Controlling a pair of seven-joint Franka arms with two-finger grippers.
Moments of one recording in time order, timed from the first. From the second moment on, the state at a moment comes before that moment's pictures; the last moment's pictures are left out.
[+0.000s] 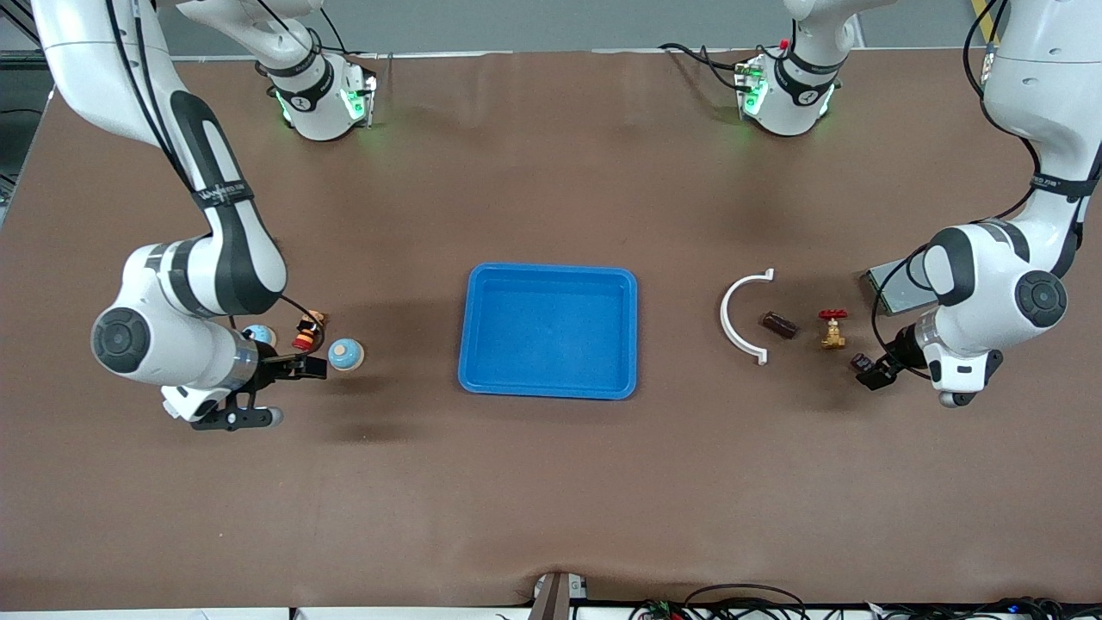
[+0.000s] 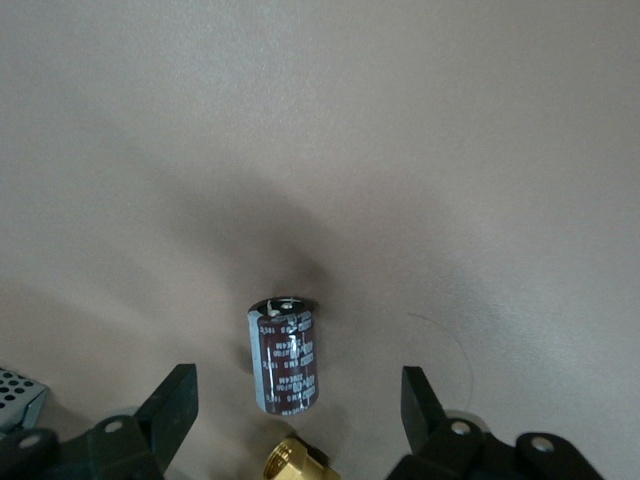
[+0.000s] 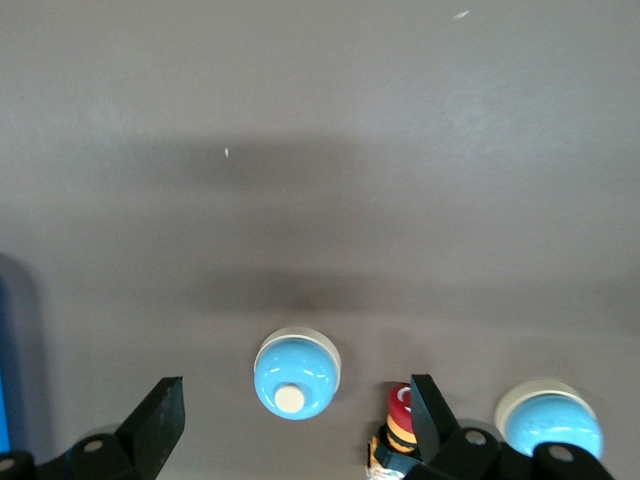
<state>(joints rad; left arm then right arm) 0.27 0.51 -0.17 -1.96 0.02 2.46 -0.63 0.11 0.53 0.02 -1.66 0.11 2.08 0.01</state>
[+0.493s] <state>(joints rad) 0.27 0.55 -0.17 -1.96 0.05 2.48 -0.63 0.16 0.53 0.02 -1.80 0.11 2.21 0.01</state>
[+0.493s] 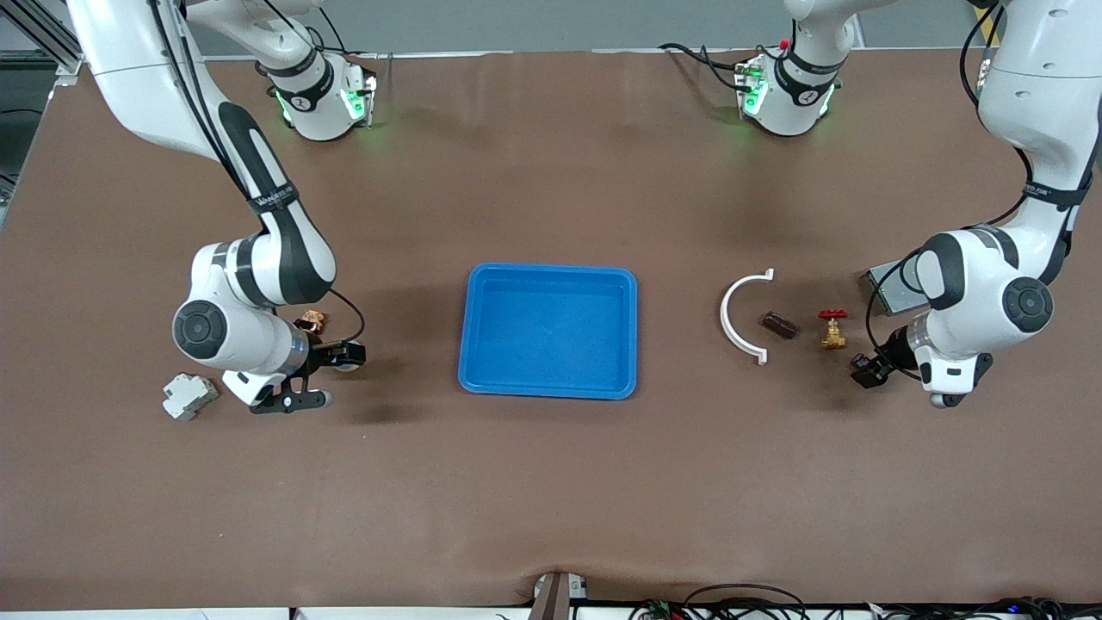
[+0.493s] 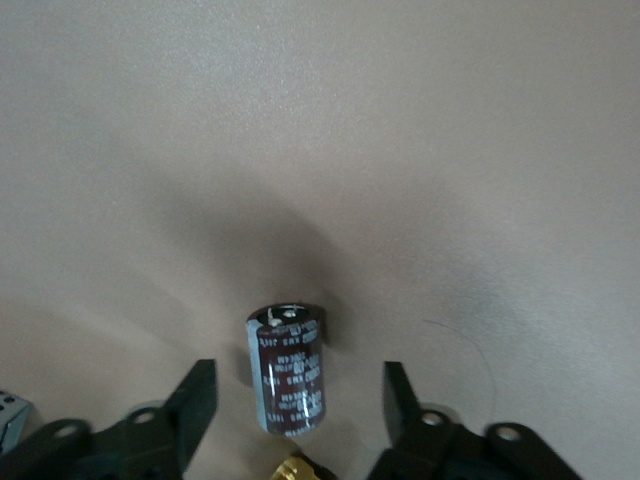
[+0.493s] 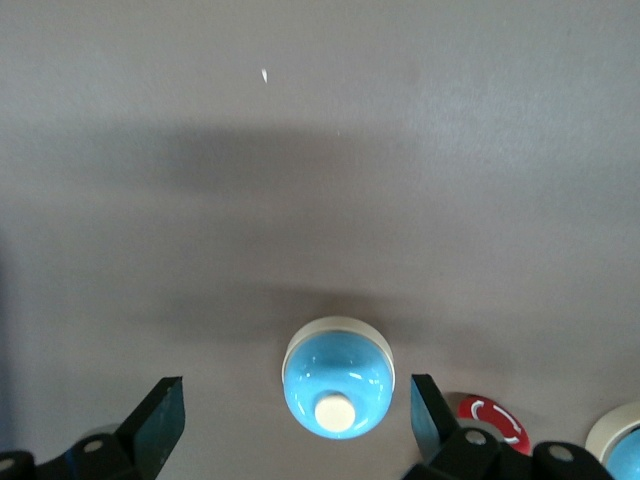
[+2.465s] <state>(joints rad) 0.23 0.44 -0.54 -1.83 0.06 2.10 -1.29 0.16 0.54 0.02 -1.93 0.08 2.34 0.01</state>
